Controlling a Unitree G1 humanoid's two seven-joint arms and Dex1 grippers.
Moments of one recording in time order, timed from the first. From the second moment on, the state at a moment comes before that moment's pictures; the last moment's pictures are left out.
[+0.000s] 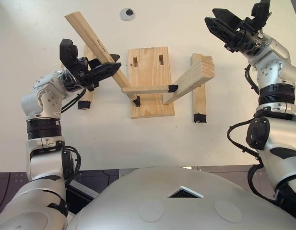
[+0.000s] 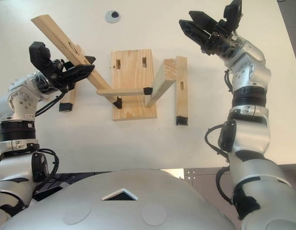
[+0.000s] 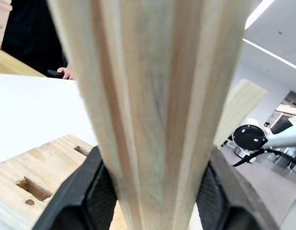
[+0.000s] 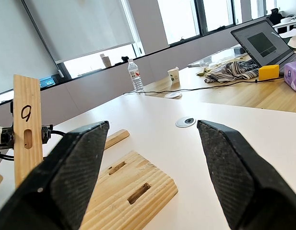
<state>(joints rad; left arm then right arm) -0.29 0.52 0.12 0.31 -0.66 0.48 -1.41 -0.66 -0.40 -0.20 0.75 0.47 0.22 1.18</state>
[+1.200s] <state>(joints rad) -0.19 0.69 -0.04 0.13 -0.57 0.02 -1.40 -0.59 -0.40 -0.16 0.76 0.42 0.15 1.13</state>
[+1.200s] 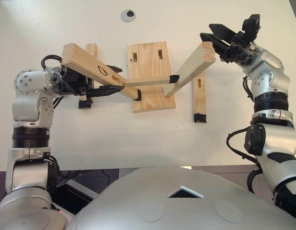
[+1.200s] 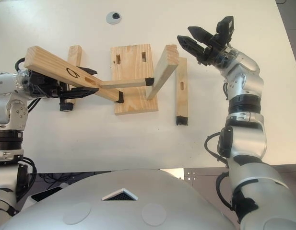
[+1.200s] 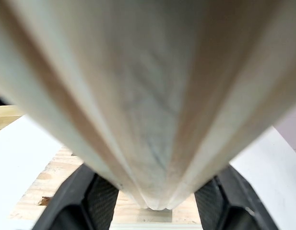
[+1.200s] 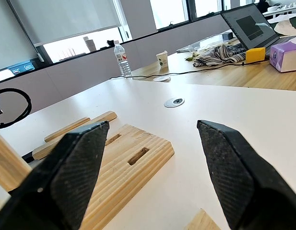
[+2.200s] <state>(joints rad) -0.35 0.74 -0.18 0.09 -0.49 0.21 -1.34 -0.56 -0.37 -0.14 0.74 0.38 0.08 1.09</state>
